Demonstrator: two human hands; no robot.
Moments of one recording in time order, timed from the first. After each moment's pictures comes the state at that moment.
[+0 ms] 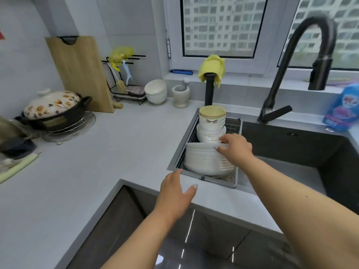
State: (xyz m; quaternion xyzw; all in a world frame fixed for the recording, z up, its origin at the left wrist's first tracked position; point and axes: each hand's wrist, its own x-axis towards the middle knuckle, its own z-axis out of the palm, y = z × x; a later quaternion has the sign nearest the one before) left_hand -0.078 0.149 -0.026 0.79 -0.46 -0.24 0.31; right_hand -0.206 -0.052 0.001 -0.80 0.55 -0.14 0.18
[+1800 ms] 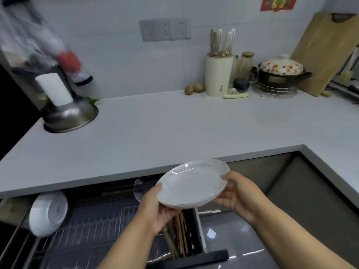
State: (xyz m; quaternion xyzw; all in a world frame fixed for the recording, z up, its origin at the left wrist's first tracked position) left_hand -0.136 0.676 -0.022 0.48 0.30 -0.15 0.81; right_hand -0.130 0.464 0.009 -0.53 0.19 0.18 0.81
